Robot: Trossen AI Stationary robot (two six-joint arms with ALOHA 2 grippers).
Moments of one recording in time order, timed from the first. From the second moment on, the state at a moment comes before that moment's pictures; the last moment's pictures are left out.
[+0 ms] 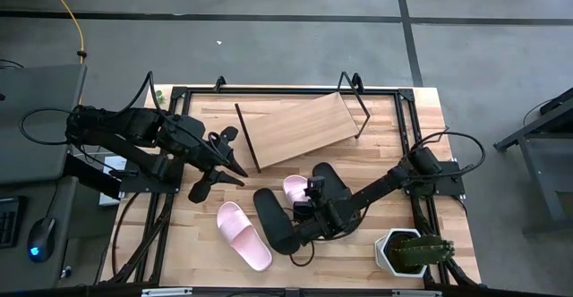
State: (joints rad) left arm -0.13 1.18 1.45 -0.81 0.11 -0.08; right arm 0.46 2.06 1.46 -0.82 0.70 0.30
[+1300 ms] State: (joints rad) left arm -0.13 1.18 1.45 -0.81 0.11 -0.08; right arm 0.44 2.06 1.46 -0.79 0.69 0.27
